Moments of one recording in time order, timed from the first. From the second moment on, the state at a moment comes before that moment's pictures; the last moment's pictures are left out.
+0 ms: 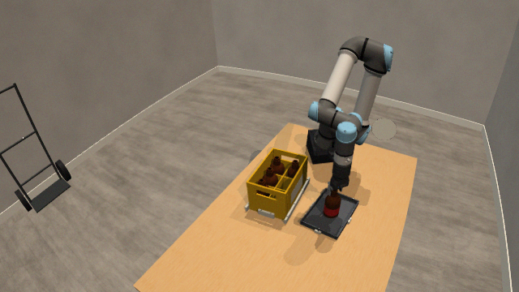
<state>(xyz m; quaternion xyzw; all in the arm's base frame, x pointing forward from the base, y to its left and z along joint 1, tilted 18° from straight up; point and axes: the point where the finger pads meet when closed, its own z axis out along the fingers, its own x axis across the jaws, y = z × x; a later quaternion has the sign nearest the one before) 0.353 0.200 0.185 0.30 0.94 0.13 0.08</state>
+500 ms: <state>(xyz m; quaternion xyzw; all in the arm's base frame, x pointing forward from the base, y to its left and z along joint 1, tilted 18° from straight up) 0.347 0.196 0.210 0.30 0.94 0.13 0.08</state>
